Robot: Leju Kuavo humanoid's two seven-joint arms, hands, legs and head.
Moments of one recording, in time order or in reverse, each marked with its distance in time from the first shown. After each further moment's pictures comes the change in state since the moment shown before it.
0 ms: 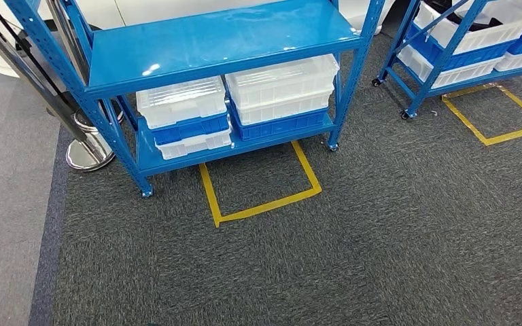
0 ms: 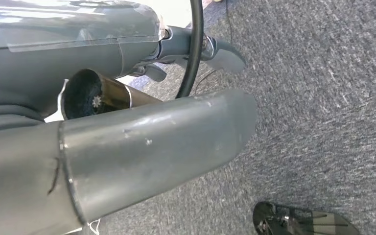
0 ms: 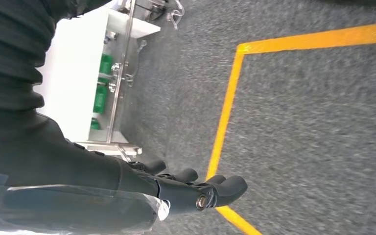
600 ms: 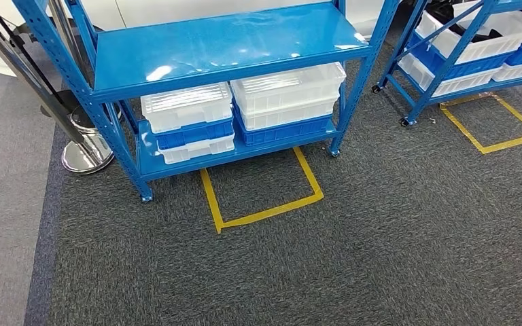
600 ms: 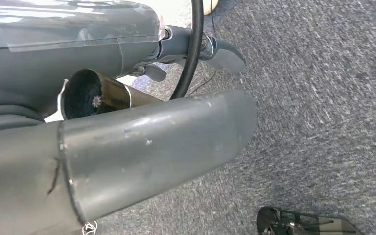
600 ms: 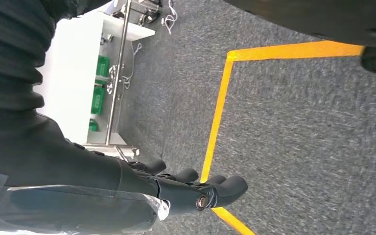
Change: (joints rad) left arm 0.003 0.002 0.001 0.000 -0.013 0.001 -0.006; right arm -0.002 0.000 0.000 0.000 0.002 0.000 -0.003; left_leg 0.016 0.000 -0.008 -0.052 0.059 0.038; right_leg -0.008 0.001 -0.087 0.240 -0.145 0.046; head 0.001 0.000
